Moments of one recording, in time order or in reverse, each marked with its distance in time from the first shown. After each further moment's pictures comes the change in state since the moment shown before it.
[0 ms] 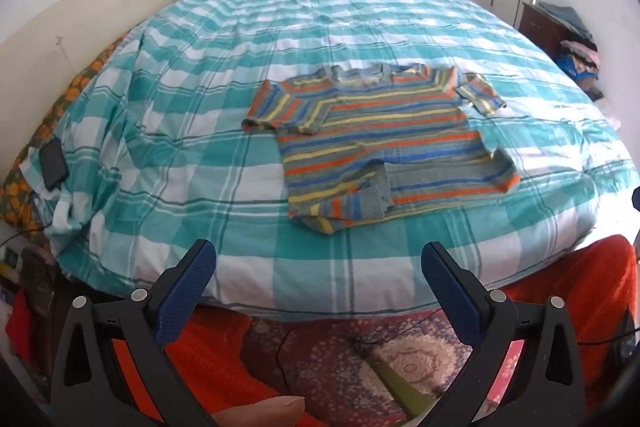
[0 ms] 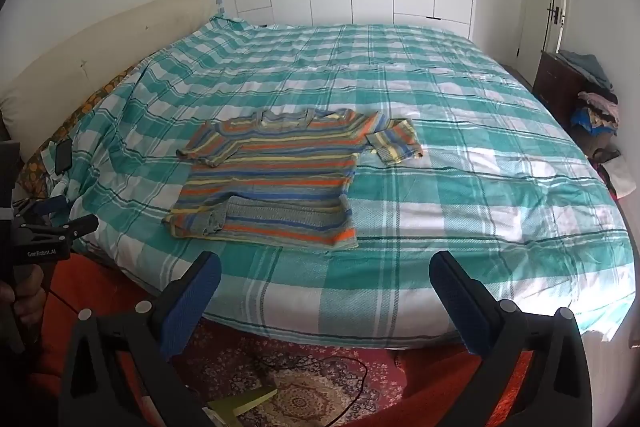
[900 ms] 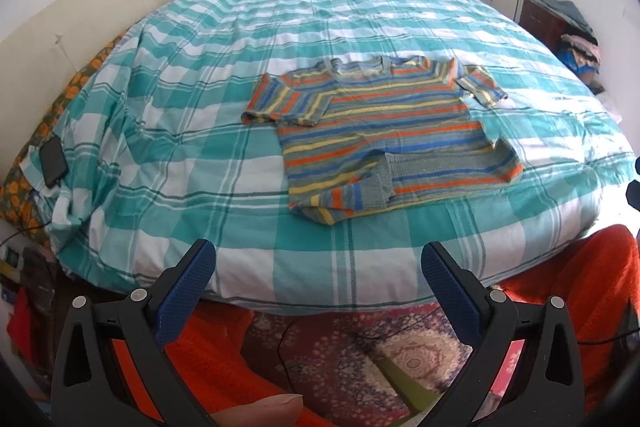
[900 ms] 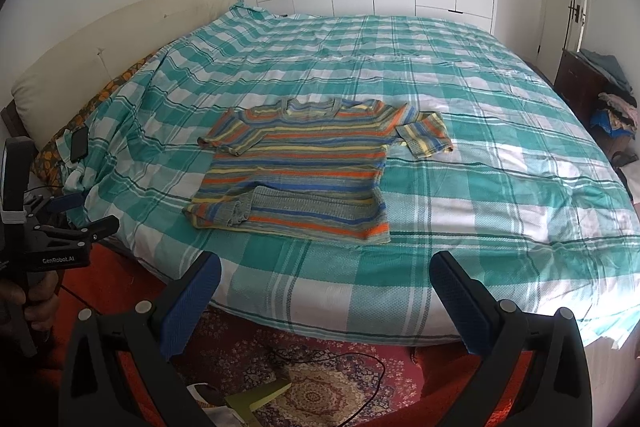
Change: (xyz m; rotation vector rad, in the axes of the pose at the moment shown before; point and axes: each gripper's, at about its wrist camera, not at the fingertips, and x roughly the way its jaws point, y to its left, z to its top) left arm 0.008 0.000 -0.008 0.010 0.026 0.004; right arm 0.011 0.026 -0.003 -0.026 0.001 0.054
